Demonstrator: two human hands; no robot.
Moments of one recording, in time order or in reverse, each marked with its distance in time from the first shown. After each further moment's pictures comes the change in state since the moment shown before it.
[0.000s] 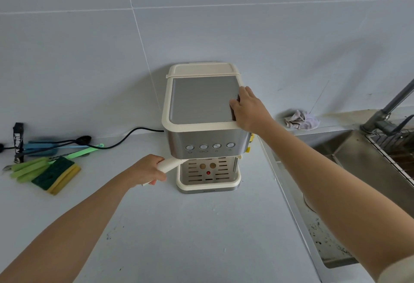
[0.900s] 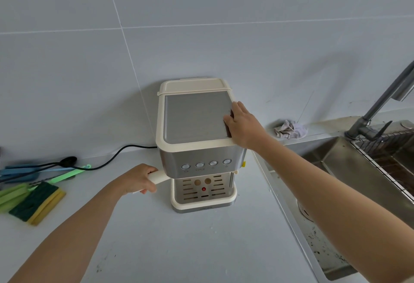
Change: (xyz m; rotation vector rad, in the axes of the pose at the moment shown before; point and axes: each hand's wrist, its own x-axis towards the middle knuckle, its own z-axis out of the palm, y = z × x) left_hand 0.030 -0.007 -0.026 0.020 -0.079 0.030; right_hand -0.003 -0.005 -0.005 -0.030 -0.015 0.001
